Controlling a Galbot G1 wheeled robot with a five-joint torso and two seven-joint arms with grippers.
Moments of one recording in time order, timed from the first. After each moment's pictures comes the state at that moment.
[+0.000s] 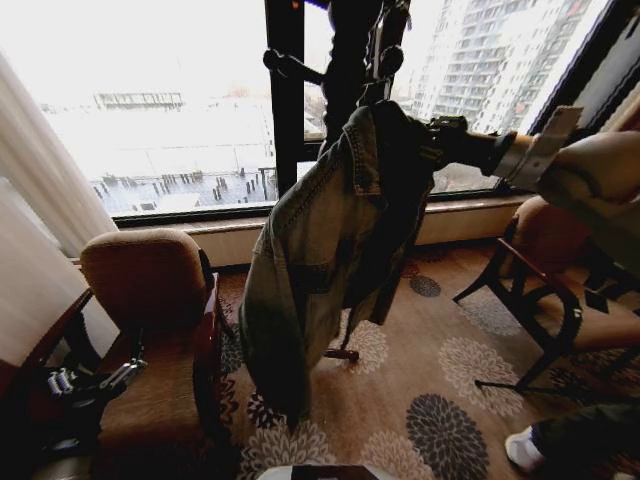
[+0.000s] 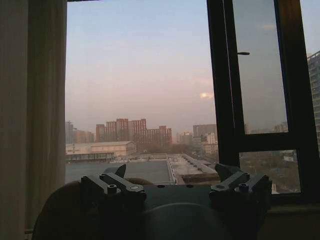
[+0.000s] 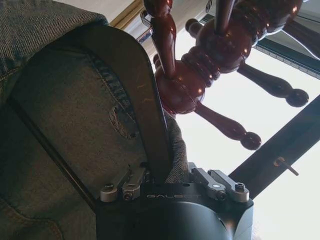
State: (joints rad) left arm 2.16 -1.34 -1.05 -2.35 -0.55 -0.41 0.03; right arm 0.35 0.30 -0.53 1.74 0.84 0.06 -0.49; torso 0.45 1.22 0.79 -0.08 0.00
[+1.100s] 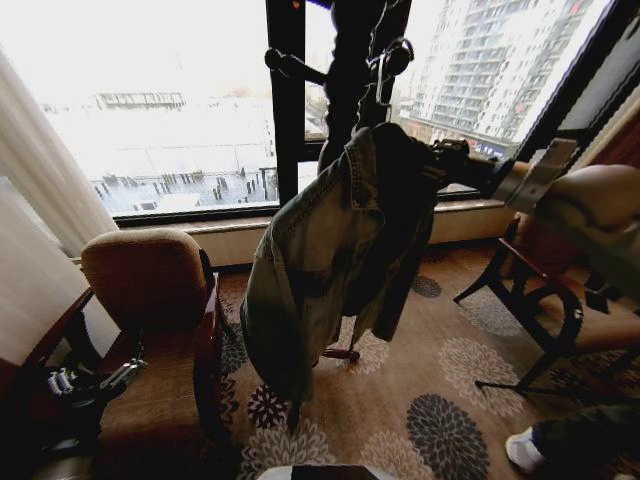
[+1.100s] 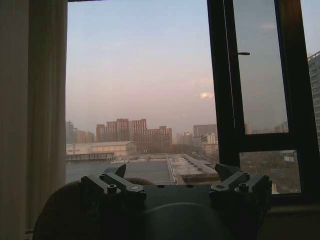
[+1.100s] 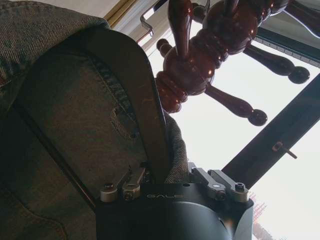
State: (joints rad) left arm 2.16 -1.34 -1.05 -2.35 -0.55 -0.41 0.03; right arm 0.11 0.24 -0.37 1.82 0.83 0.08 -0.42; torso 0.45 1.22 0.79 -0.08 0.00
